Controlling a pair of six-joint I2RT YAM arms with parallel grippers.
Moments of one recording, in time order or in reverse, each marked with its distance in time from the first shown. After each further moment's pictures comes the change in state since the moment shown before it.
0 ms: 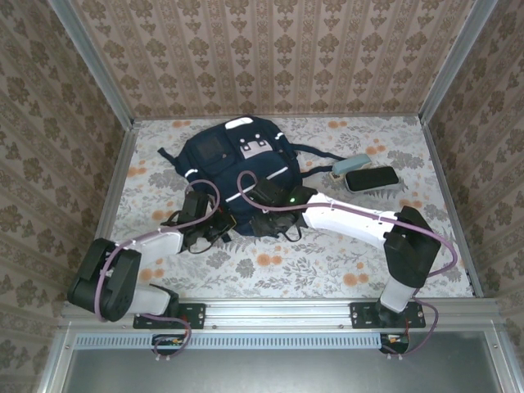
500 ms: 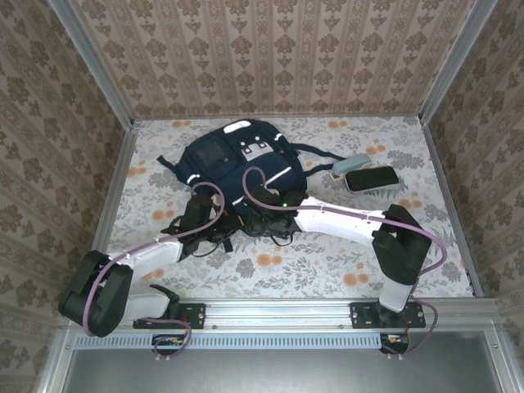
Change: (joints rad) left arm -0.085 -0.084 -0.037 0.066 0.018 -0.001; right arm 0.028 0.077 0.011 0.051 0.034 0.386
